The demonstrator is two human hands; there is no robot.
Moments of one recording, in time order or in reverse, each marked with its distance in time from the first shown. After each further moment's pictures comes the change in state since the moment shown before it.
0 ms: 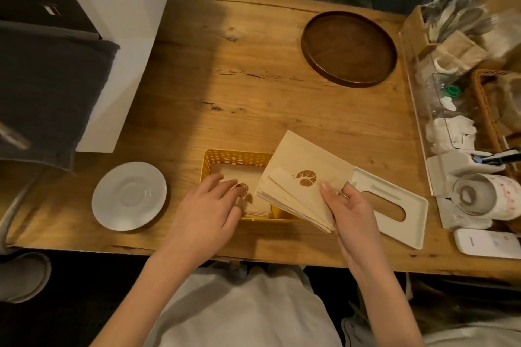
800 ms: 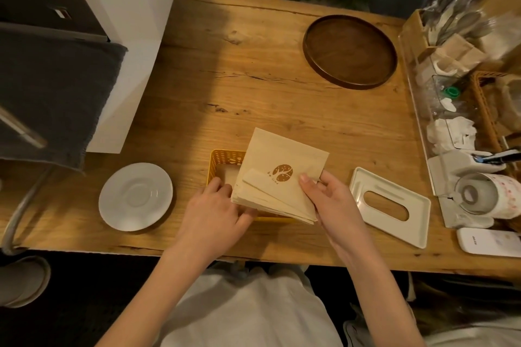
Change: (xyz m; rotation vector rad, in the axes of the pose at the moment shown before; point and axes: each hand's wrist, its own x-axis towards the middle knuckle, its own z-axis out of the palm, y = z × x) left_hand 0.000 0.006 -0.002 0.124 -0.014 -0.014; right_hand 0.000 -0.007 0.030 -0.093 -0.182 -0.008
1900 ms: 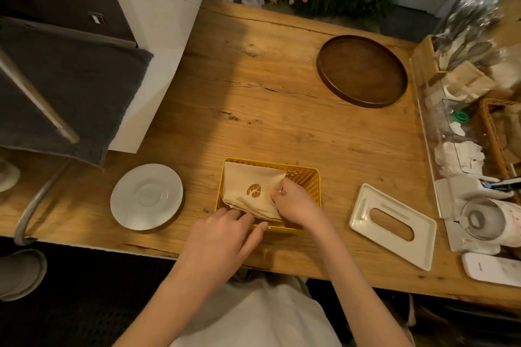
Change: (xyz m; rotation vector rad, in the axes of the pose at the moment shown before) left_hand -0.028 0.003 0.010 -0.090 0.306 0.063; right_hand 0.059 0.010 0.049 -0.994 -0.153 0.119
